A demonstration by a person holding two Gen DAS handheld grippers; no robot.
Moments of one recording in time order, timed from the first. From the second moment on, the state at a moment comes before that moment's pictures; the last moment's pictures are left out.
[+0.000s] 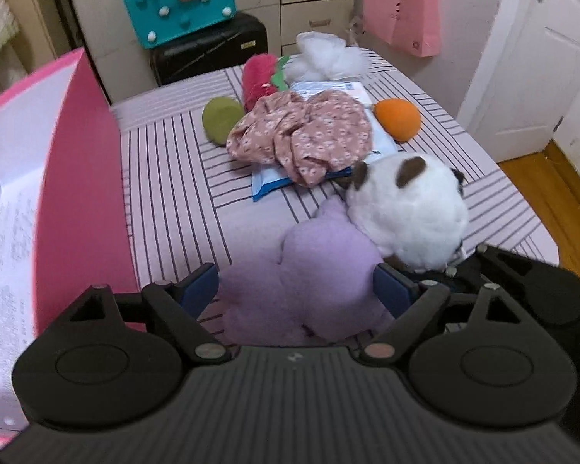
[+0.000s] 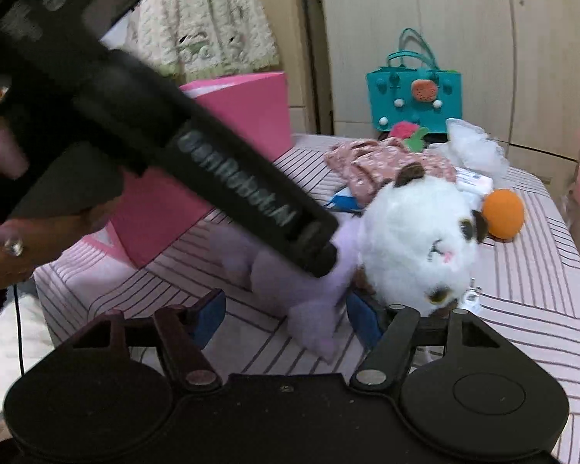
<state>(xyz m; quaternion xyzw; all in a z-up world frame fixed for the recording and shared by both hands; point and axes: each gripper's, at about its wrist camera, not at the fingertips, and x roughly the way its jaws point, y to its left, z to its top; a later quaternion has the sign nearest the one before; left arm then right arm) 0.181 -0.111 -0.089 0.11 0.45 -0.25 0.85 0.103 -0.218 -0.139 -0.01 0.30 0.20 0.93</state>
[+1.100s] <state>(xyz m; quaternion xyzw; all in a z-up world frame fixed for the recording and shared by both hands) 0.148 -0.095 -0.100 0.04 0.46 -0.22 0.86 0.083 -0.221 -0.136 0.04 0.31 0.16 0.94</state>
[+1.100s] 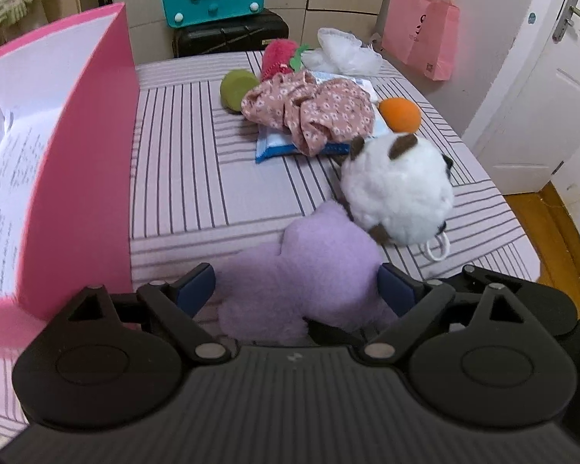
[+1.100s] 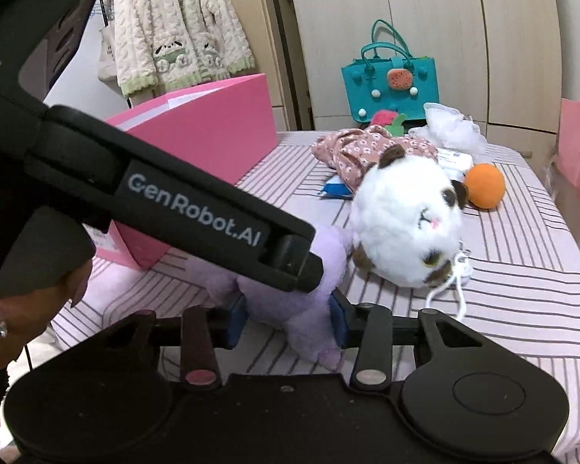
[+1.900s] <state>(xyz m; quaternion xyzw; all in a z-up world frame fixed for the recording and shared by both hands) 0.117 -0.079 -0.078 0.02 0.45 -0.23 0.86 0.061 -0.204 -0.111 0.01 0.31 0.19 0.93</state>
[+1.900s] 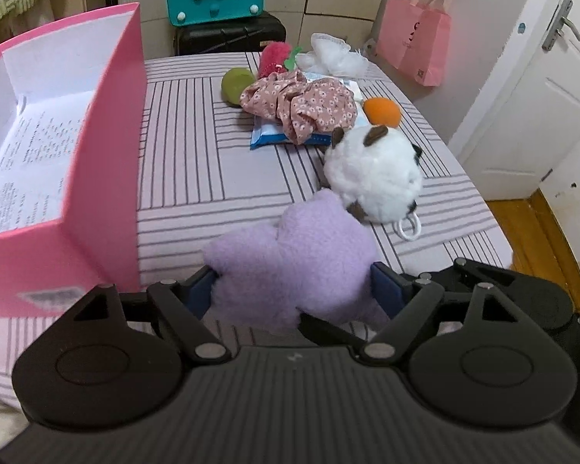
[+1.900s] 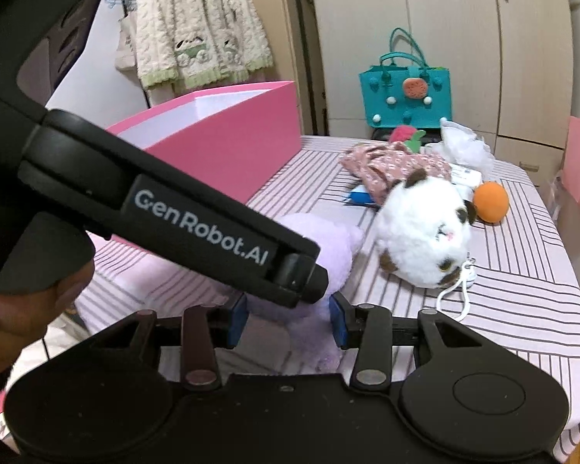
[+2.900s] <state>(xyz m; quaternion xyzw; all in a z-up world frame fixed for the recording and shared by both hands) 0.076 0.031 0.022 -0.02 0.42 -0.20 0.89 0.055 -0.124 -0.007 -0.11 0.24 0.30 0.92</state>
